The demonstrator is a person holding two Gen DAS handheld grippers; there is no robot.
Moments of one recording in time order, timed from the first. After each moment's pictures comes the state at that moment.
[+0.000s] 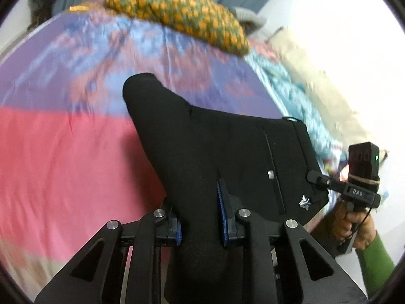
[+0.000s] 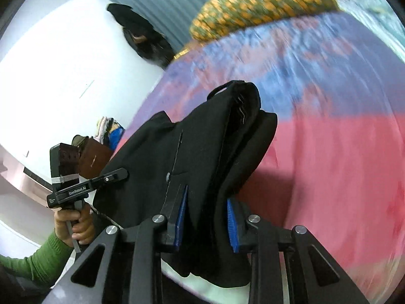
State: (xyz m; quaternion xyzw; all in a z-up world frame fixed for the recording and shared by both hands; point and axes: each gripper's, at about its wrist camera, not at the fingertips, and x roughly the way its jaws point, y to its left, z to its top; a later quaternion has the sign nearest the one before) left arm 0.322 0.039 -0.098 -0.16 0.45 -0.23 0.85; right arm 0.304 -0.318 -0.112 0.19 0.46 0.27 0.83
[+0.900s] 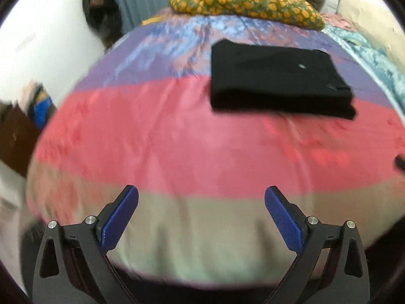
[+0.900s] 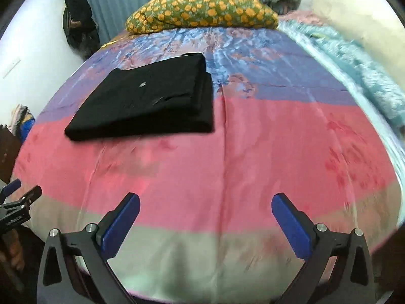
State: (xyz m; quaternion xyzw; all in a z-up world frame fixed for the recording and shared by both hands) left arm 0.207 0.041 -0.154 0.02 0.49 0.03 0.87; right arm 0.206 -0.260 -0.147 0.04 0.47 0.00 0.88
